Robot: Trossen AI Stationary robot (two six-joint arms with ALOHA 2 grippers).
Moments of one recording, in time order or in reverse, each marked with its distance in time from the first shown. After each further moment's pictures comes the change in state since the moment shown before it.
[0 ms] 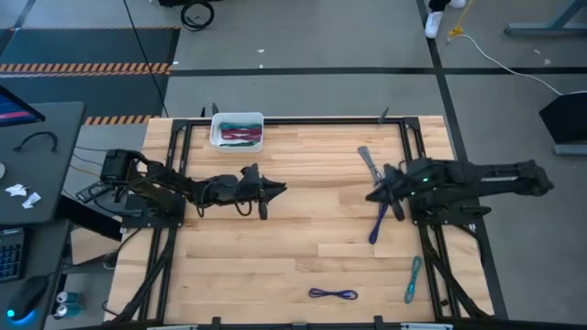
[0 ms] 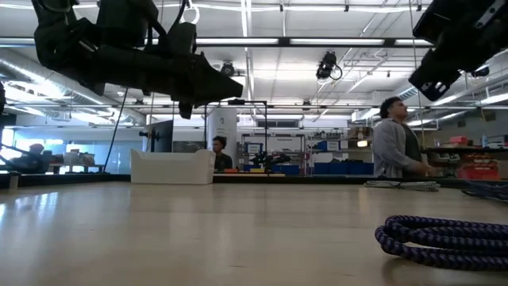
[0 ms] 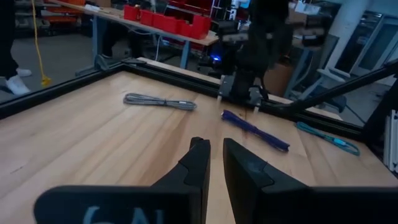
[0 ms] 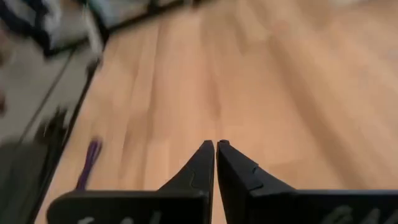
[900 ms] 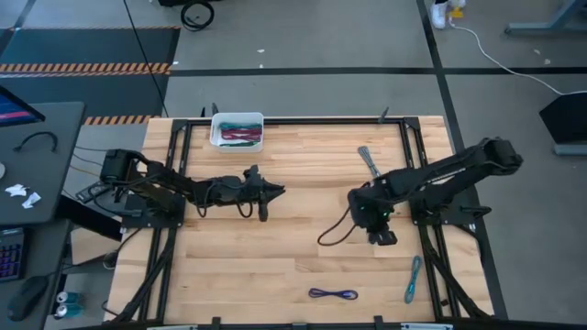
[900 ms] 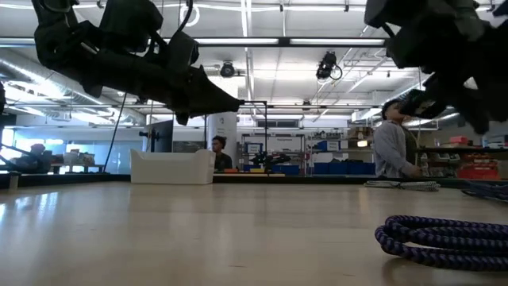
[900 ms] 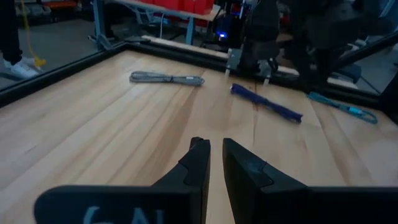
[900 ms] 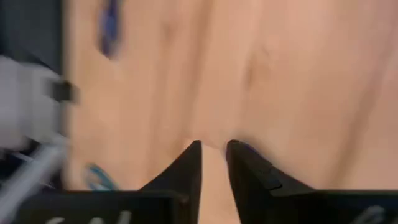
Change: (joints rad) left arm 0.000 -0.001 0.001 -0.105 0.001 0.043; right arm 0.168 0.838 0.405 -0.399 -0.263 -0.228
